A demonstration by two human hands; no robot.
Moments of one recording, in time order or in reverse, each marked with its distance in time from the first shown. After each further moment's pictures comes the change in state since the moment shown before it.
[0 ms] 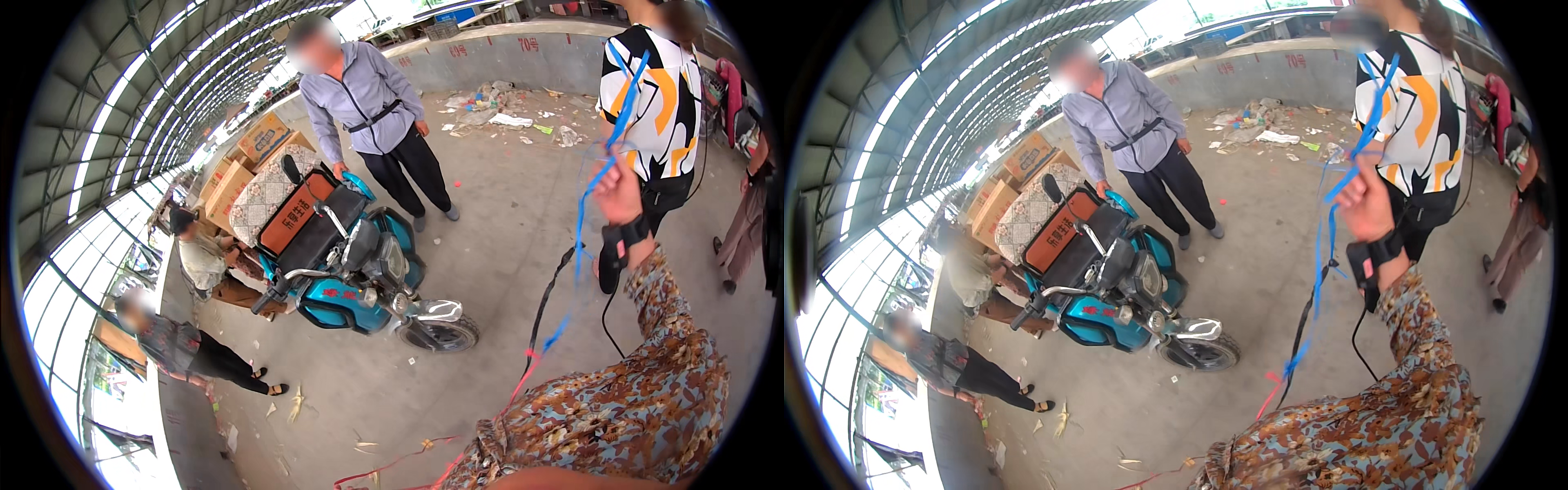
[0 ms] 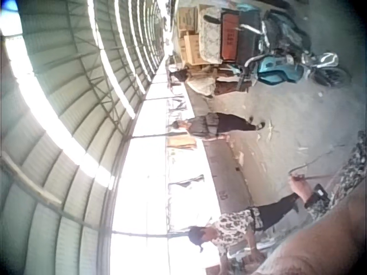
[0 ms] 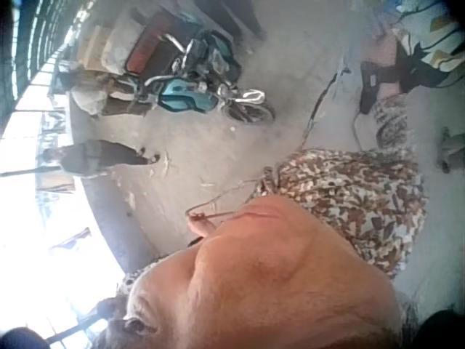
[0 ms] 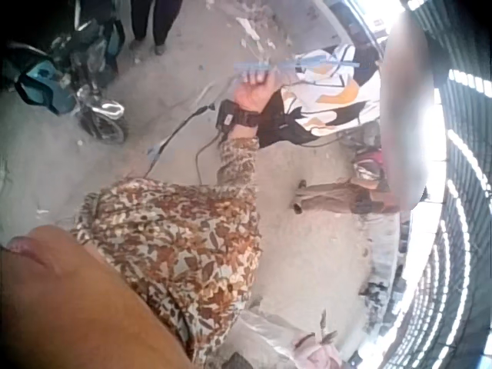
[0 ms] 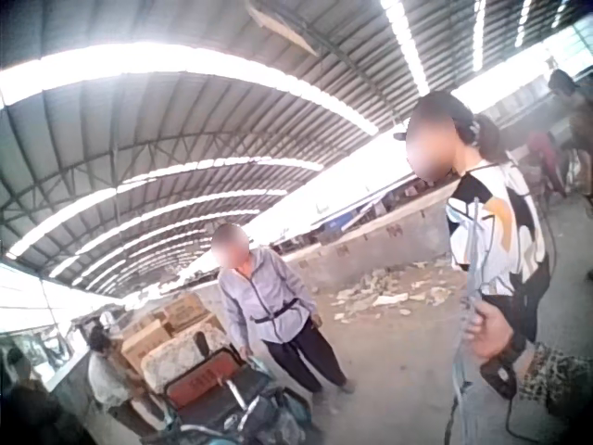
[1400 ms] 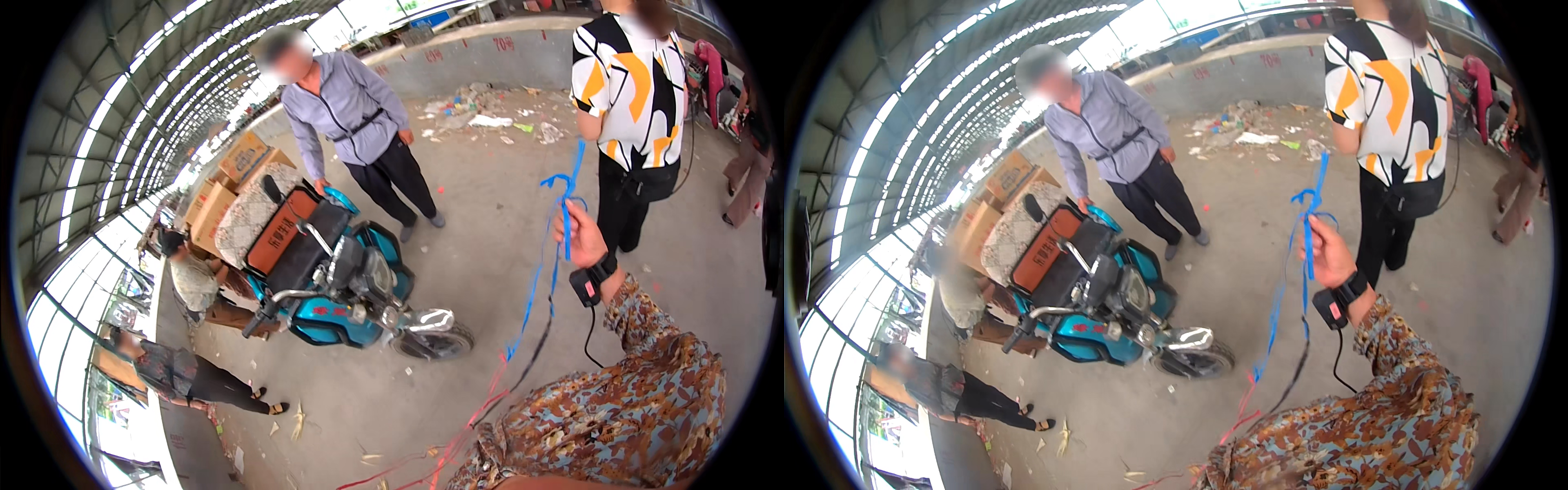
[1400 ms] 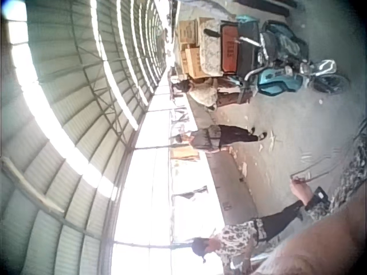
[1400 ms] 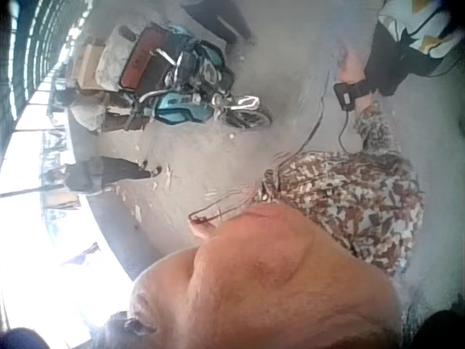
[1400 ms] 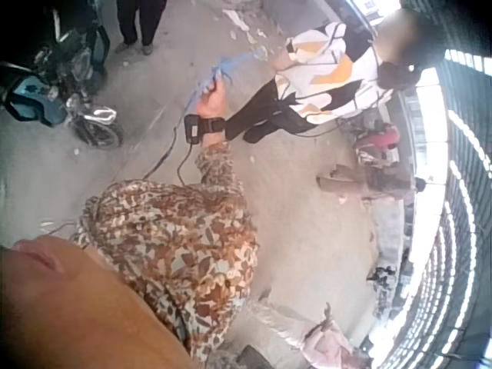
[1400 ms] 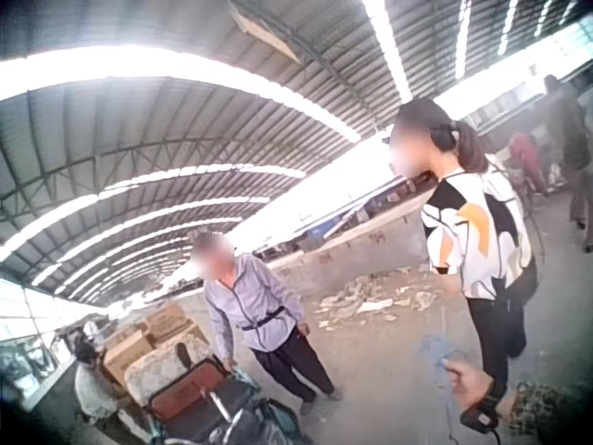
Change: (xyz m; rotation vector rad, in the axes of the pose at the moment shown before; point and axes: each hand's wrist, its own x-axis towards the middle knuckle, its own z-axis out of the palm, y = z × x) left_hand -0.024 -0.003 0.083 -0.016 -0.076 -0.064; right_hand -0.007 0.027 -0.061 -0.046 0.116 0.210
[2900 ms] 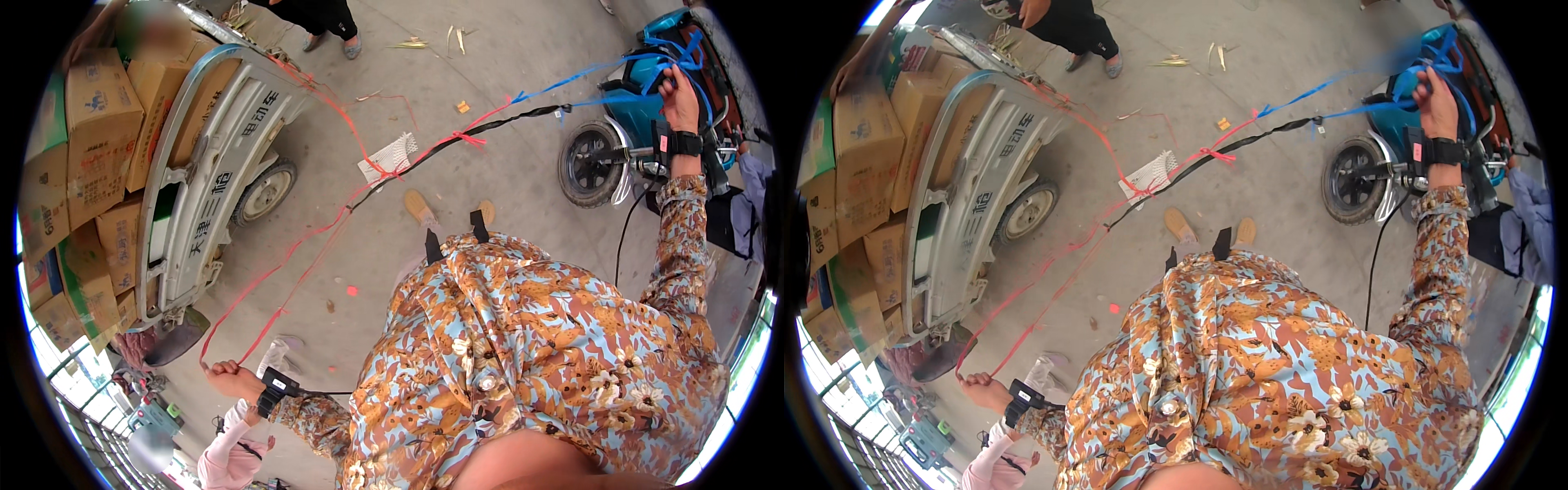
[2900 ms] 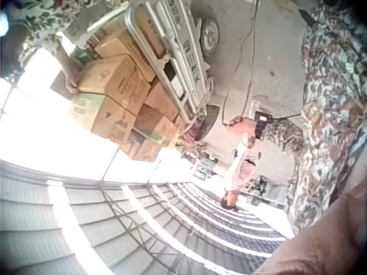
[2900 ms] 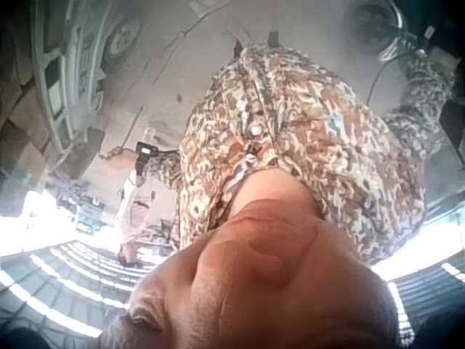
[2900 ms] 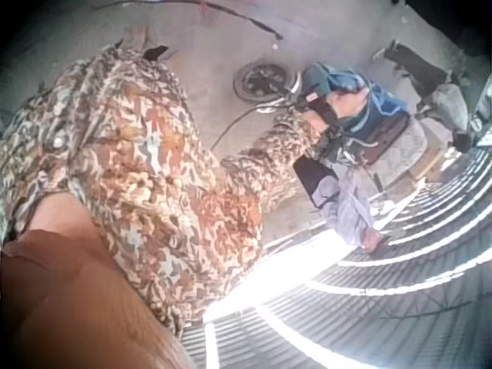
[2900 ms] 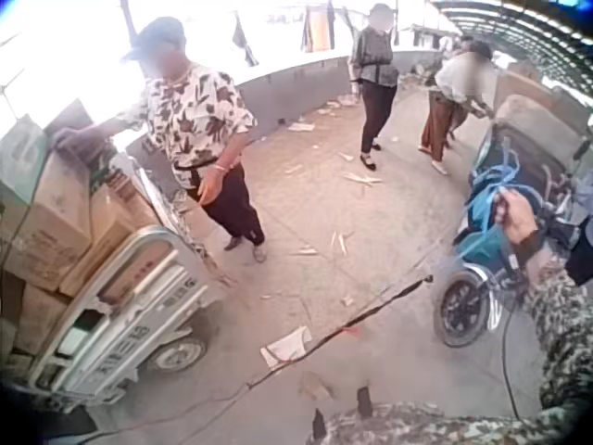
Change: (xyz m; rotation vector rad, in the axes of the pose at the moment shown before) left_hand -0.356 -0.127 -1.355 0.140 1.630 0.253; right_hand -0.907 0.893 0.036 -0.910 -0.747 0.796
